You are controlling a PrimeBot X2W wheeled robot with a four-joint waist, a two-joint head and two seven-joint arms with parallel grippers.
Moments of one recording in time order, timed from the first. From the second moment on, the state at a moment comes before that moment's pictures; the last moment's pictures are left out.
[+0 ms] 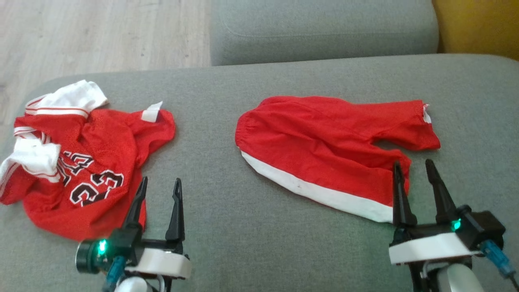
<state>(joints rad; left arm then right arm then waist) -0.09 0.23 -0.42 0.23 -0.33 0.18 -0.25 0.02 0.00 0.03 0.13 0.15 0.12 -0.25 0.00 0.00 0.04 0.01</state>
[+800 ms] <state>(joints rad) -0.08 0.14 -0.31 0.22 -0.23 0.08 -0.25 0.01 0.00 0.02 0.47 0.15 0.12 -0.25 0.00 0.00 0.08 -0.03</state>
